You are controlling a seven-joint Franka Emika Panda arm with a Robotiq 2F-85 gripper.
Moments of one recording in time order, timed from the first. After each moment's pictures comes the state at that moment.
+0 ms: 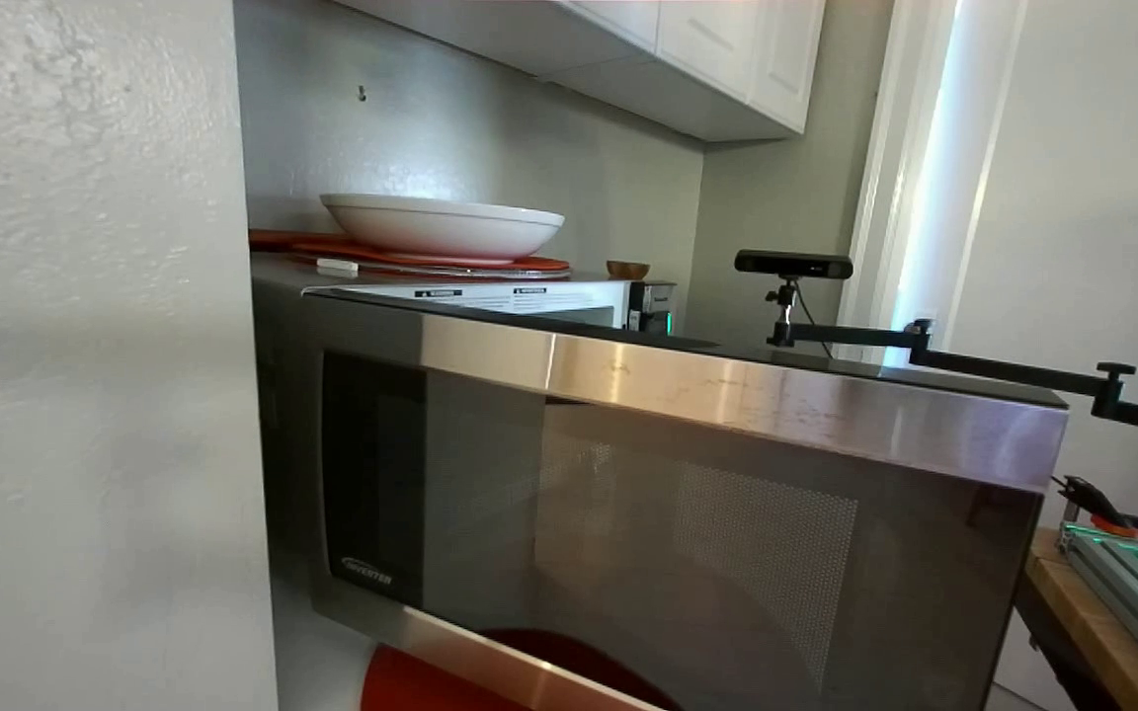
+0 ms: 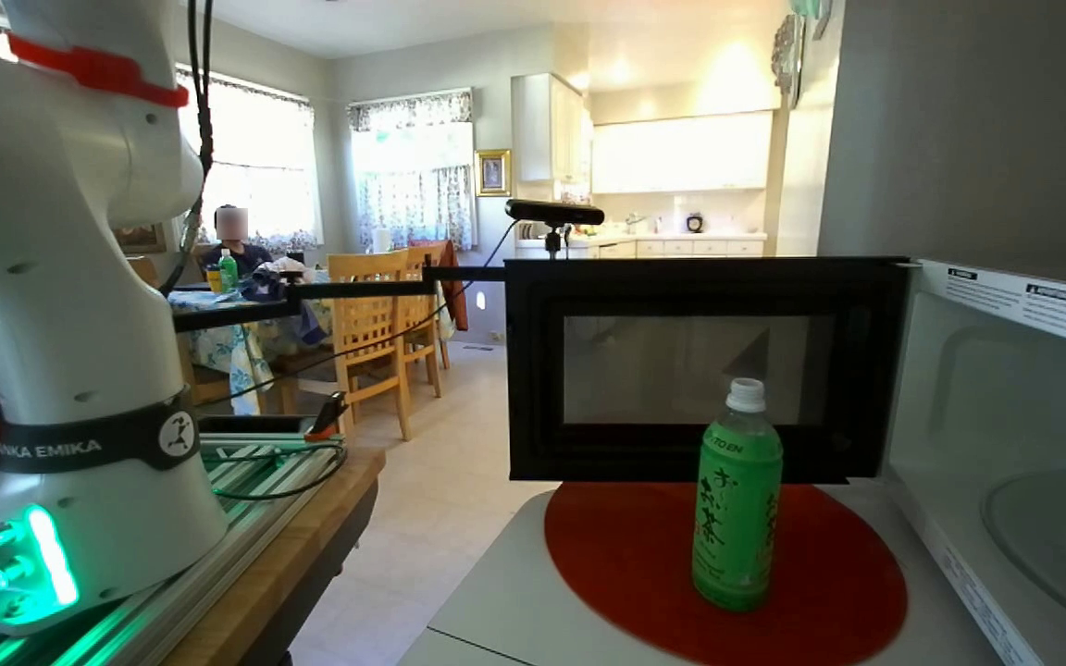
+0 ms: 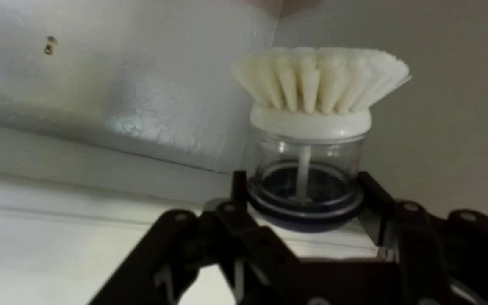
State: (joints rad) arm 0.10 0.33 -0.08 -1.48 0.03 3.06 -0.30
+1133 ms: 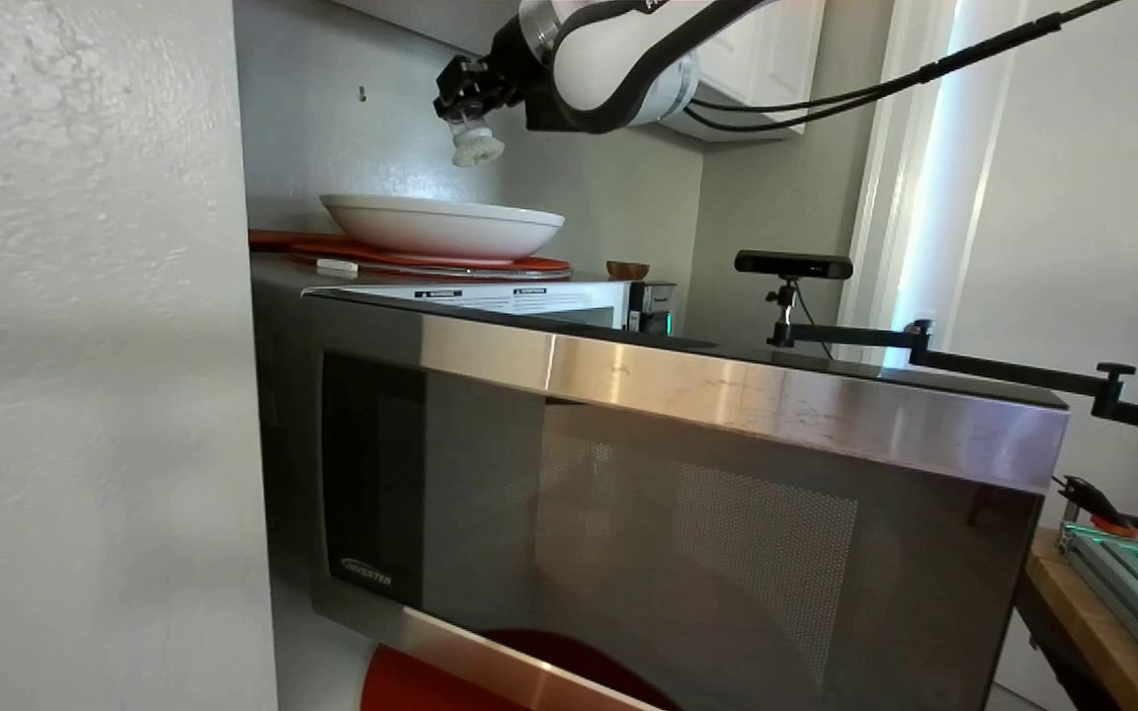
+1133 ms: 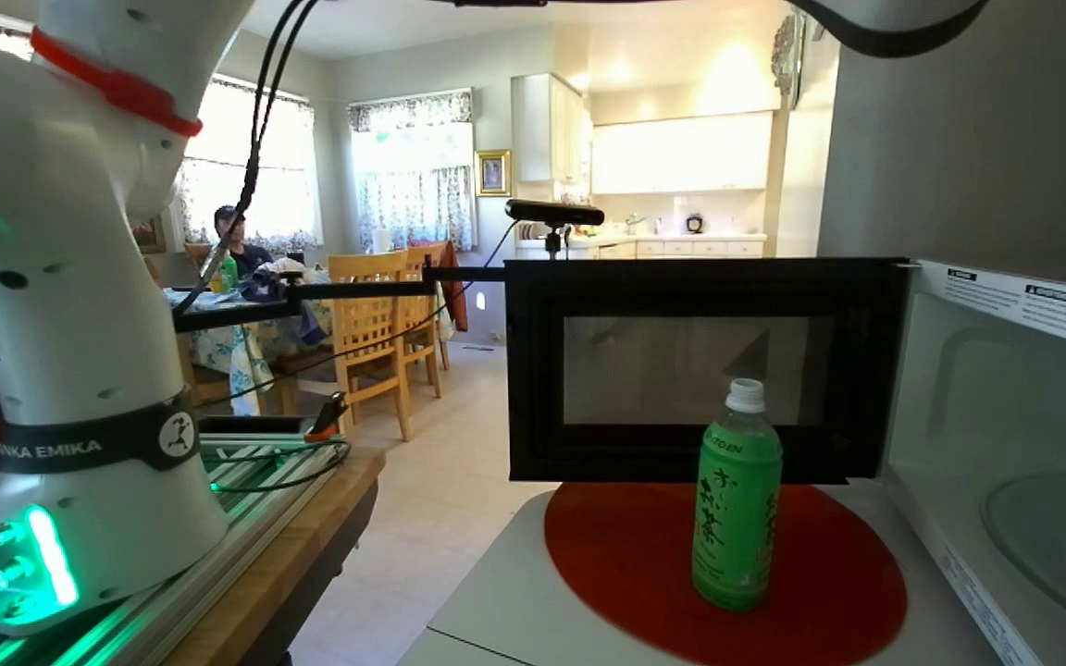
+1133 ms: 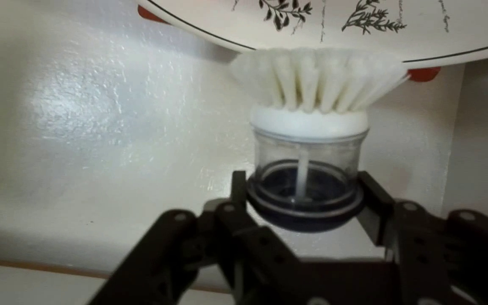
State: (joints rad) arm 0.35 0.59 -0.64 -1.52 0.04 3.22 0.11
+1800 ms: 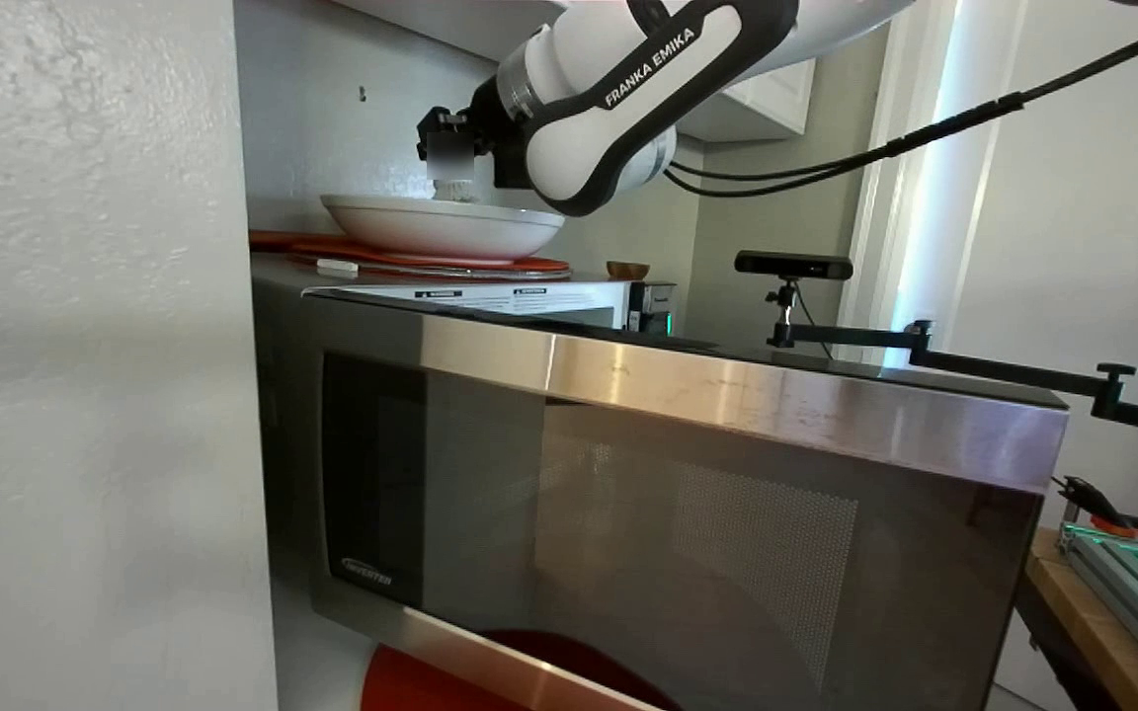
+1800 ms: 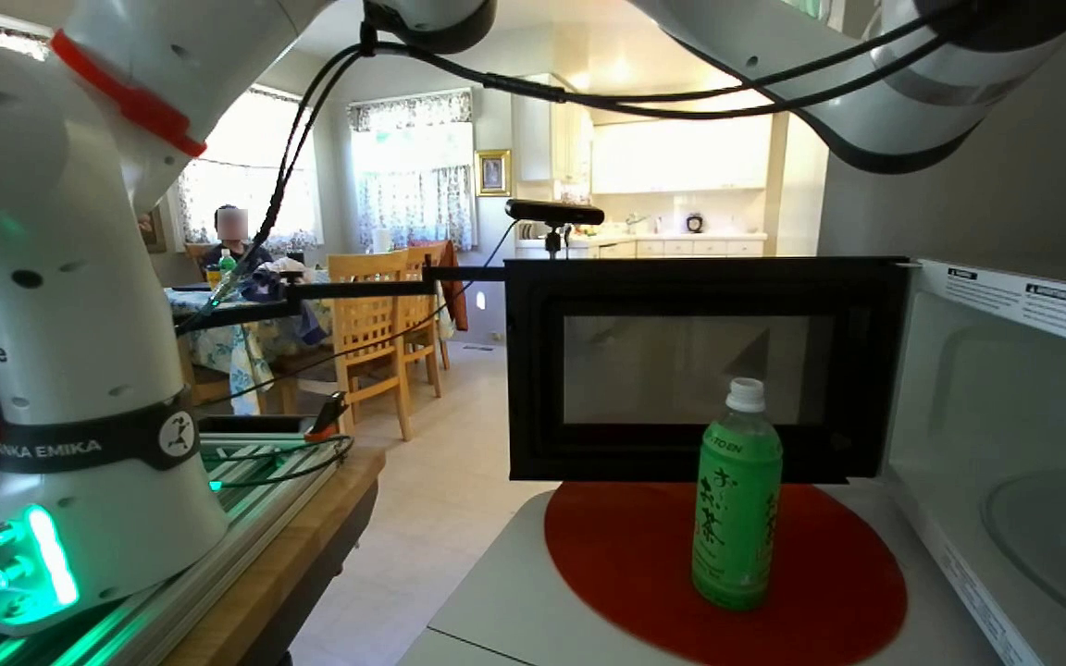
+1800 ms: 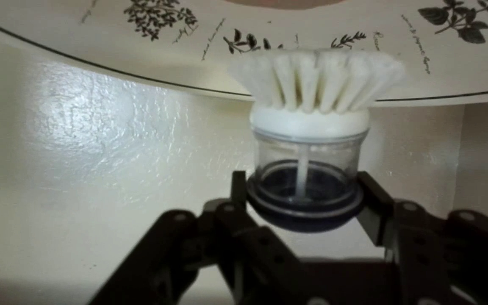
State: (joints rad) arm 0.45 0.77 -0.76 -1.52 0.16 3.35 0.26
